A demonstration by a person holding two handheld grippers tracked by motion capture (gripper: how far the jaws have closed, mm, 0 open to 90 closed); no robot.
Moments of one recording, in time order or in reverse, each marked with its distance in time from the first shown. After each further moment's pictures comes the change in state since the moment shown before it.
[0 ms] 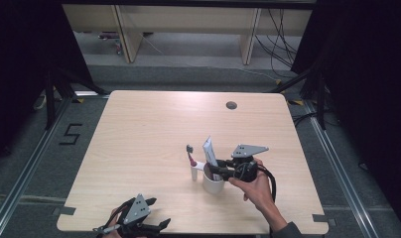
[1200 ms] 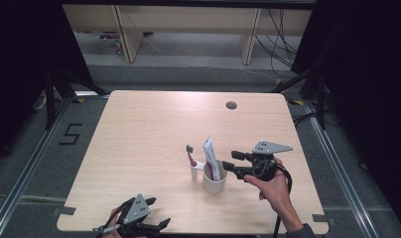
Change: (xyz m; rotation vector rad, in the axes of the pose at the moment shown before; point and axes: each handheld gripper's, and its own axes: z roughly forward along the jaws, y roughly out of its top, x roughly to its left) left arm 0.000 0.000 0.000 -0.002 0.002 -0.005; right arm -0.010 0.001 -0.045 -0.116 -0.042 0.079
